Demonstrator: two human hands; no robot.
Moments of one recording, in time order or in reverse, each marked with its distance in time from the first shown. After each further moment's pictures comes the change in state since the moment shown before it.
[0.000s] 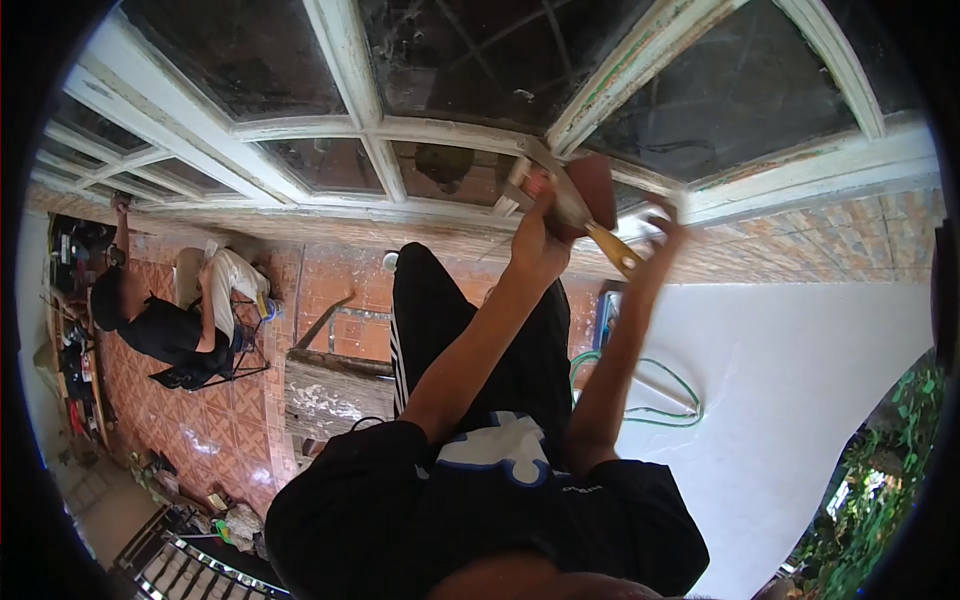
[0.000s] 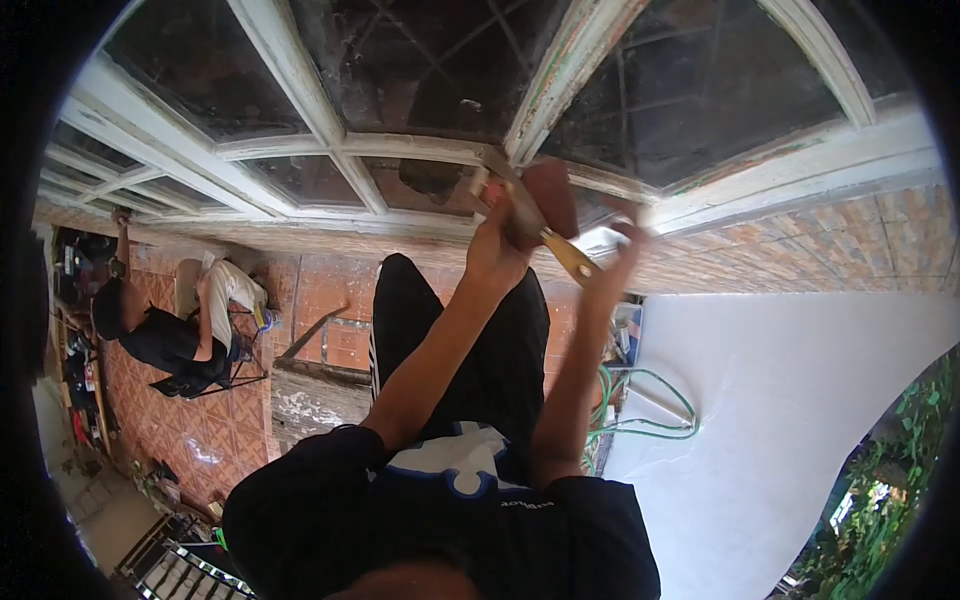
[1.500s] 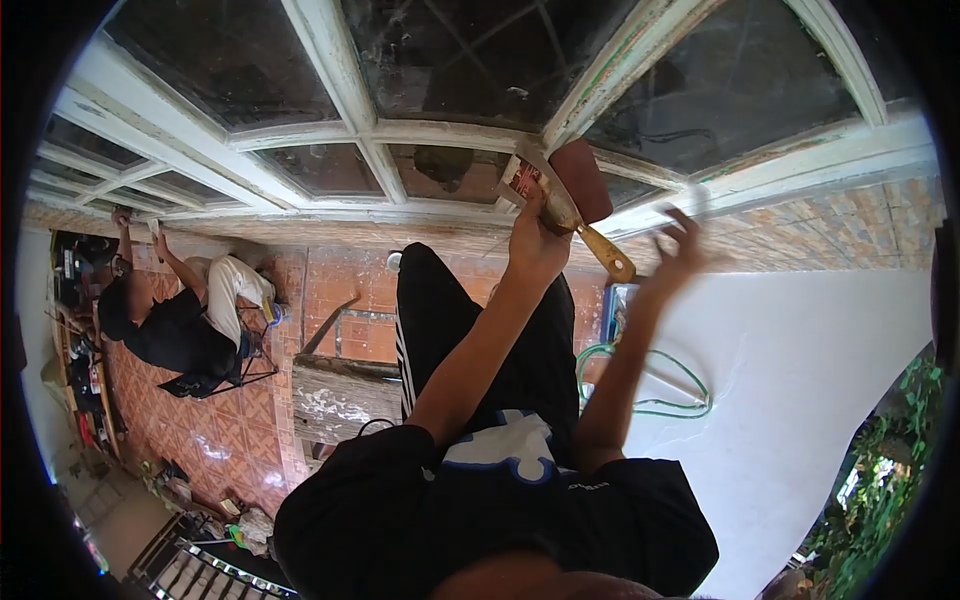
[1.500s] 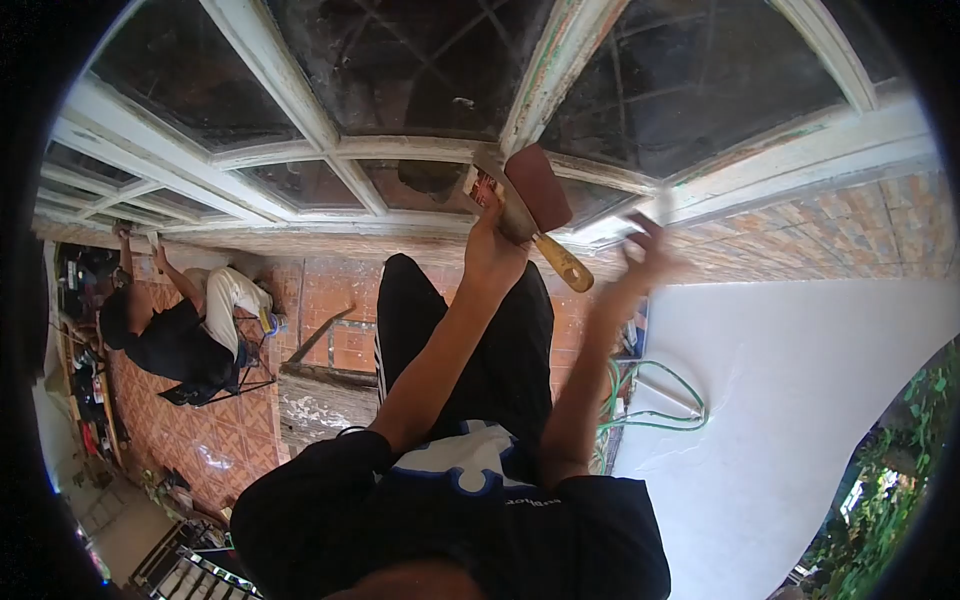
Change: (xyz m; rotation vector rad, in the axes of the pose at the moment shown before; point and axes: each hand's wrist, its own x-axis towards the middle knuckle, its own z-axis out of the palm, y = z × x) left_hand 0.003 -0.002 -0.011 -0.005 0.000 0.066; right_hand -0.001 0.007 0.001 0.253 -0.077 0.147
